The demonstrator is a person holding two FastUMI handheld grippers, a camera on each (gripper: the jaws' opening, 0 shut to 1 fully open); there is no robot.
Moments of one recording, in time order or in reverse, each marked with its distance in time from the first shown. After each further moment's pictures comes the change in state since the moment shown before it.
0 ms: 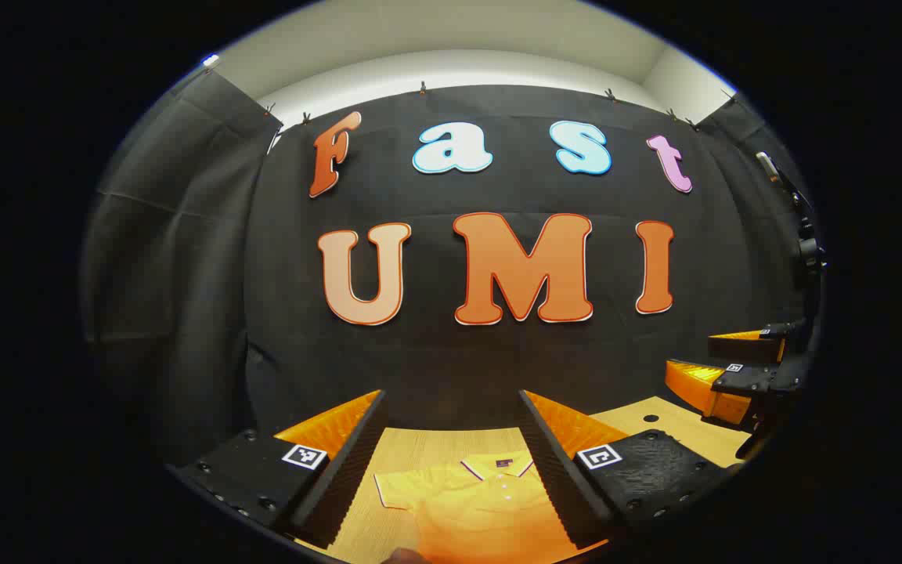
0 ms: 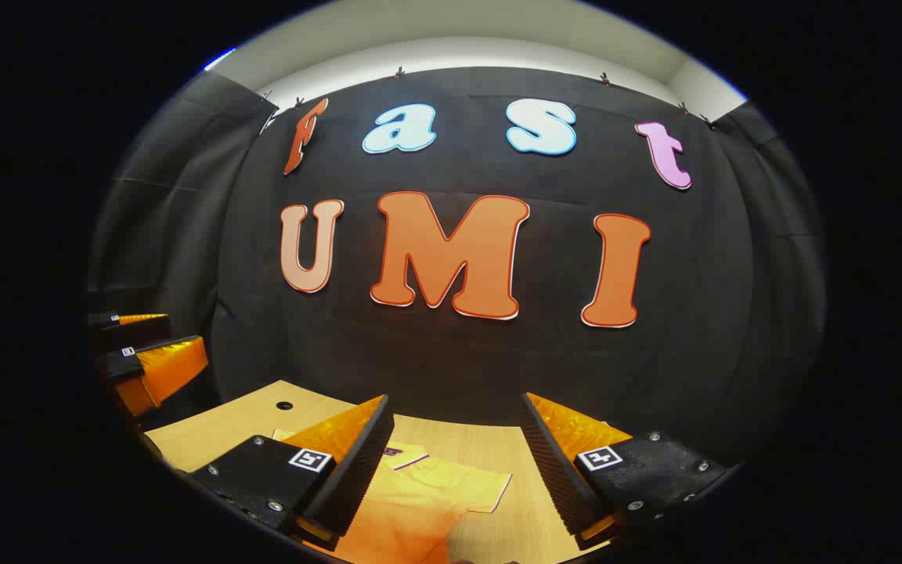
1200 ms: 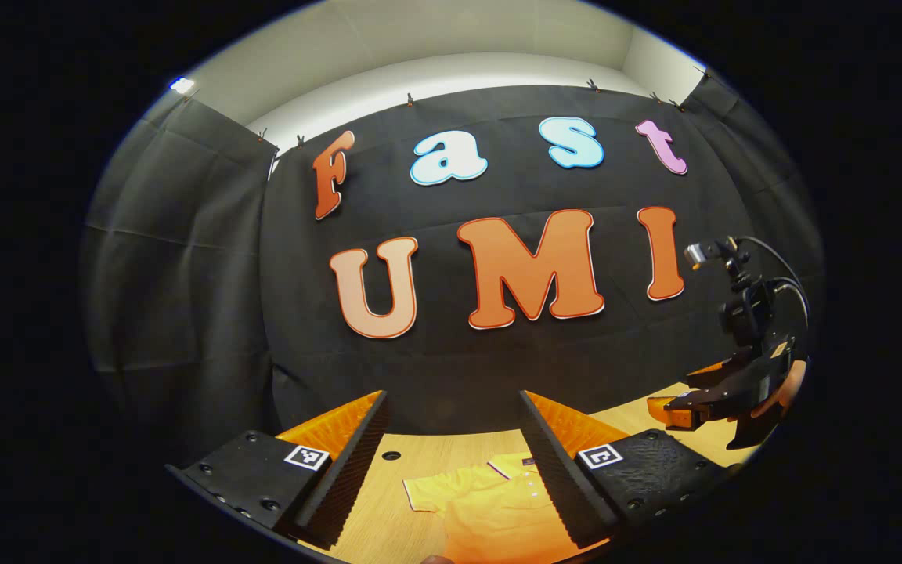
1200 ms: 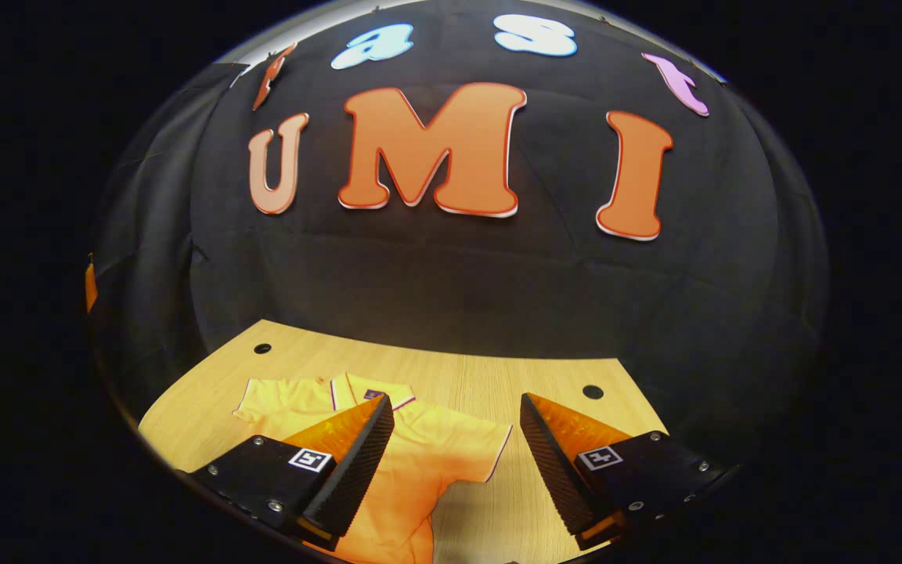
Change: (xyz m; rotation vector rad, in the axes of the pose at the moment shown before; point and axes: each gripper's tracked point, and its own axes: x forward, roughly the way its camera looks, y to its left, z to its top) left arm -0.020 0.011 0.009 0.108 -0.035 0.094; right arm 0.080 -0.038 -0.128 0.032 0.401 -0.010
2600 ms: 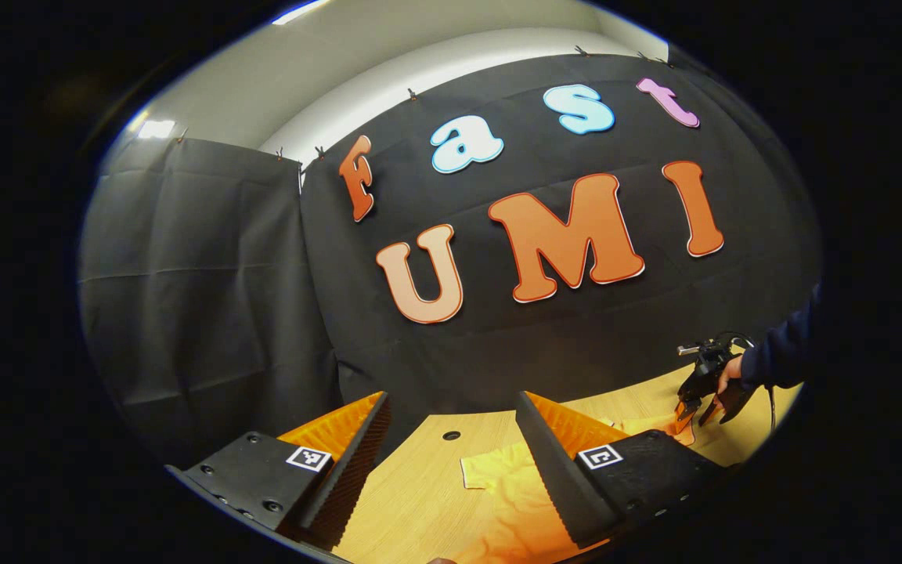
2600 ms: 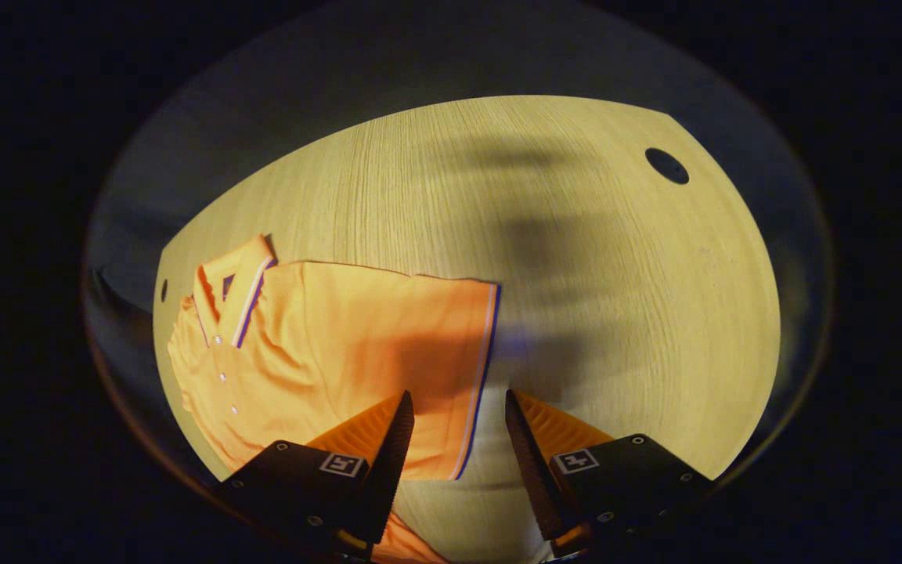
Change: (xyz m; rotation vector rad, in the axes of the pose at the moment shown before) left arm -0.036 -0.007 -0.009 0.142 0.109 0.203; right arm 0.186 -0.053 -0.217 0.198 0.926 0.010
